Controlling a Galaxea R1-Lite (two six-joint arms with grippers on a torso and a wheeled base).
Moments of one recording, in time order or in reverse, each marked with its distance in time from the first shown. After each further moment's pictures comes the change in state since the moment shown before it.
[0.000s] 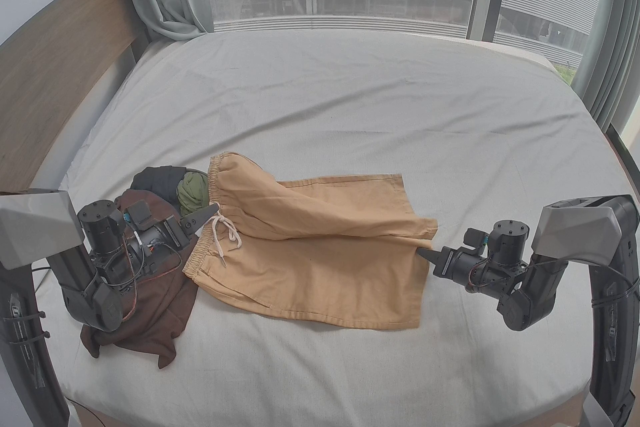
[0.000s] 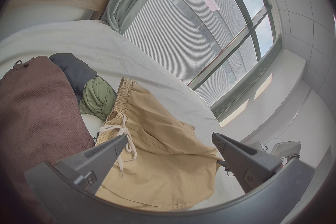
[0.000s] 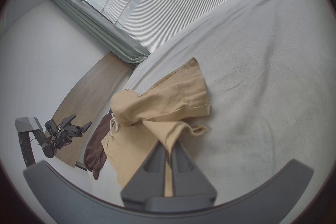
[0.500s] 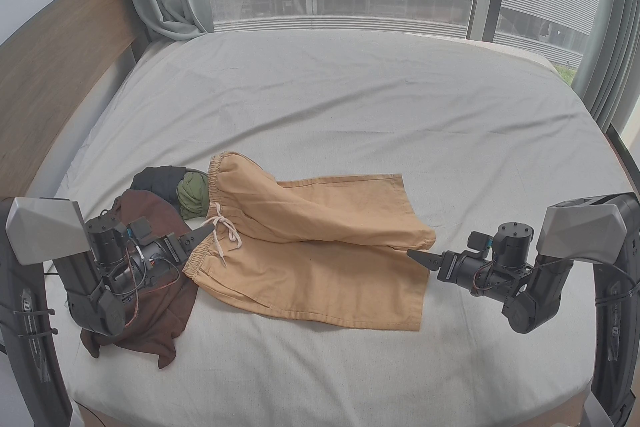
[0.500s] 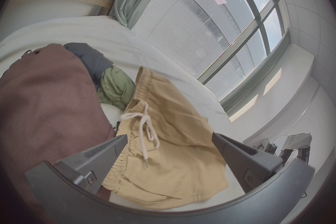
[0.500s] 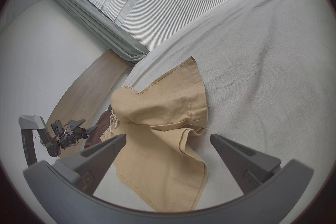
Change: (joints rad) left arm 0.040 0.091 0.002 0.001 0.001 0.060; right arm -0.008 -0.022 0.051 -0.001 0.000 -0.029
